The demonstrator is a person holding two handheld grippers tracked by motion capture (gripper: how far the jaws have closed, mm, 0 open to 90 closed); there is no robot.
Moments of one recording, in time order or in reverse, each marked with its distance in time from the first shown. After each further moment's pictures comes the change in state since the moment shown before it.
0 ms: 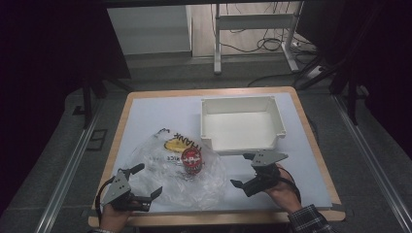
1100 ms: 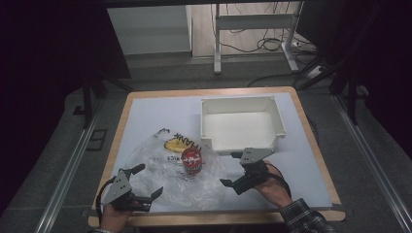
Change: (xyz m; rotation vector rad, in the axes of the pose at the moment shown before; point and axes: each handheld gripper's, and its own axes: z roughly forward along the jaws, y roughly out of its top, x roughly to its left) left arm -0.001 0.000 0.001 0.008 -0.004 0.006; right arm 0.003 0.014 0.028 -0.016 0.087 -0.026
